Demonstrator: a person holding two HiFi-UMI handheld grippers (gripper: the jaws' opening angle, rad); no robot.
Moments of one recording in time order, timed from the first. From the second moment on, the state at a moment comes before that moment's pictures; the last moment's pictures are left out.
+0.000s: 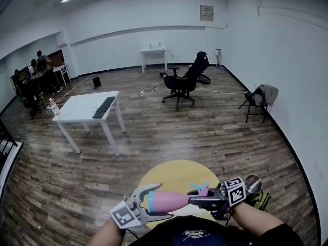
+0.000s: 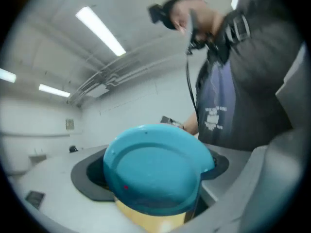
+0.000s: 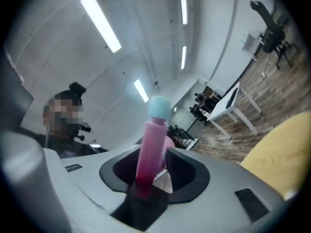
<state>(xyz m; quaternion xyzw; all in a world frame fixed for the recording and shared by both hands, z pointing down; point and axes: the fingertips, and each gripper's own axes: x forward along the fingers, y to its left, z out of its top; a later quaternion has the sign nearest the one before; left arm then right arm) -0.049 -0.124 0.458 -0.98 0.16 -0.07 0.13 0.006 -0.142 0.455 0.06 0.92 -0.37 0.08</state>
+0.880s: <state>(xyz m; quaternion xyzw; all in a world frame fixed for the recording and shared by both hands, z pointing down) -0.020 -0.101 0.484 -0.91 0.15 -0.21 0.32 0.023 -0.150 0.471 0.01 0.92 -0.38 0.05</state>
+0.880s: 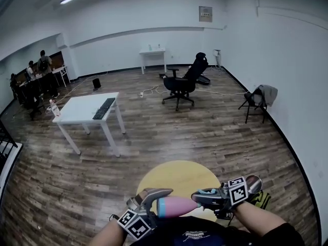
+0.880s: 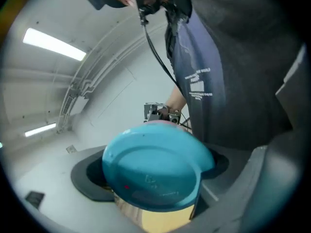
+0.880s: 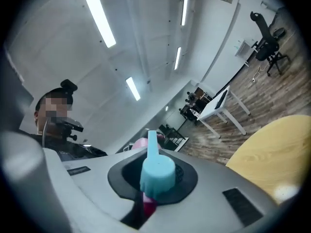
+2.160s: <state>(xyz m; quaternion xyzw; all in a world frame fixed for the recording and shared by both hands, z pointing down) -0.047 -0.130 0.459 -0.93 0.18 -0.16 0.26 0.011 -0.142 0.443 0.06 0.93 -0.36 0.07</state>
